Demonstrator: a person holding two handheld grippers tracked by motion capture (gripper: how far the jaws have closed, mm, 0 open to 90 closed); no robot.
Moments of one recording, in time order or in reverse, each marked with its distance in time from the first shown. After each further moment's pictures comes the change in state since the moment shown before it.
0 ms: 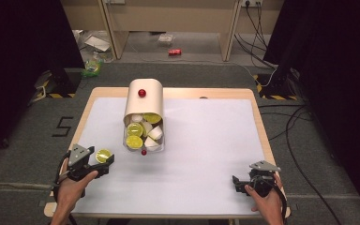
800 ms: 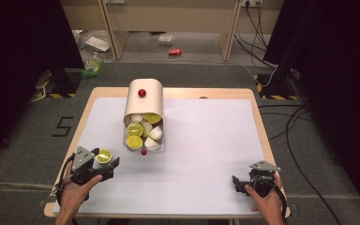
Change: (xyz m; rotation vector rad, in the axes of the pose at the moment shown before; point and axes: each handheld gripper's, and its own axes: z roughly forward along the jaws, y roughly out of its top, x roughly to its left) left arm -0.022 0.006 -0.007 -0.024 -0.033 0.028; right arm 0.000 0.000 0.000 0.001 0.000 -0.001
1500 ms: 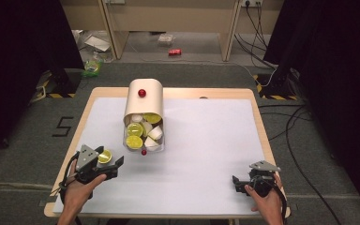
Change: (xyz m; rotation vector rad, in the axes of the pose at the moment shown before) left arm -0.012 0.009 0.002 -0.015 -0.026 0.021; right arm 0.000 0.000 0.000 0.001 -0.001 -0.002
